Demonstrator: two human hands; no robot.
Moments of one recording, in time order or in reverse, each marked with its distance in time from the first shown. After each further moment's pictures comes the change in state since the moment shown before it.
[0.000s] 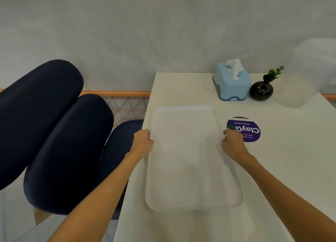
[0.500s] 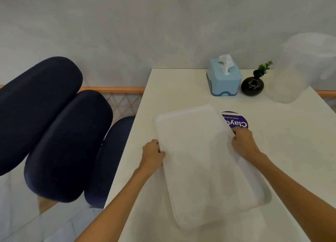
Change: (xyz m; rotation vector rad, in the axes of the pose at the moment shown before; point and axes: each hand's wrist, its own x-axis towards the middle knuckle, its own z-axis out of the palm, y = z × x) left_hand -0.088 0.042 0.058 -0.270 -0.040 -0.091; right_hand 0.001 0.076 -0.031 -0.033 -0.013 -0.006
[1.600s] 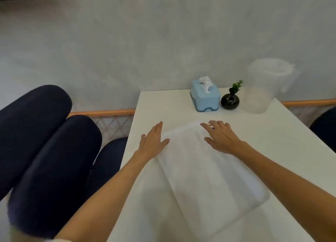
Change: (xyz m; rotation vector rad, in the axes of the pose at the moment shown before) left_hand 0.037 0.061 -0.024 0.551 -0.072 0.443; right_hand -0.026 -0.054 -0.053 -0.557 -0.019 -0.425
